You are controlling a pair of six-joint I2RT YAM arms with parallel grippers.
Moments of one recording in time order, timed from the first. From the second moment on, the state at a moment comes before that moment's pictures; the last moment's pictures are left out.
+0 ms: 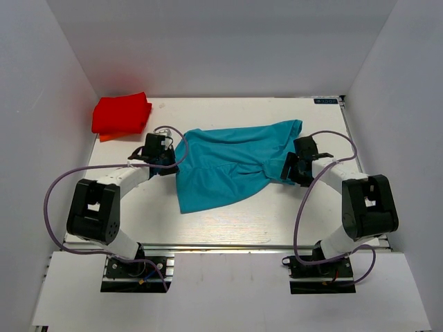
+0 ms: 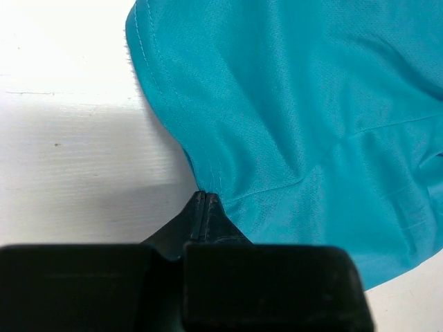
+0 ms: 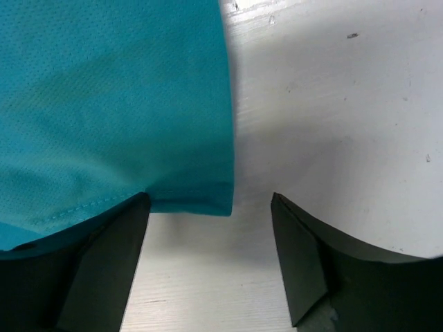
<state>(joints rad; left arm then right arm) -0.24 1.55 0.87 -0.19 0.11 -0.38 0.22 1.56 0.86 -0.42 0.12 0.46</state>
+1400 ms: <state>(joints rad) -0.24 1.24 1.39 -0.42 -0.23 -0.36 0.16 1.19 1.54 -0.49 0.30 0.30</state>
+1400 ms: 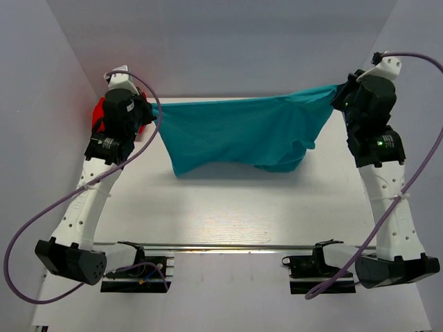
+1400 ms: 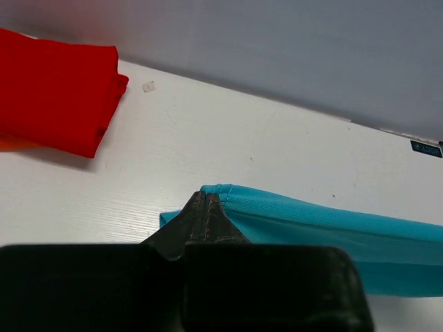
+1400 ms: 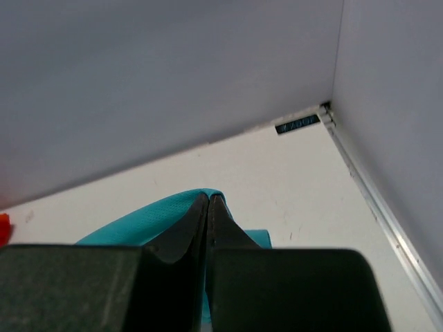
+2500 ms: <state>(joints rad) -0.25 0.92 1.91 -0.53 -0.01 -0.16 0.16 0.77 1.95 -0.49 0.07 -0.07</state>
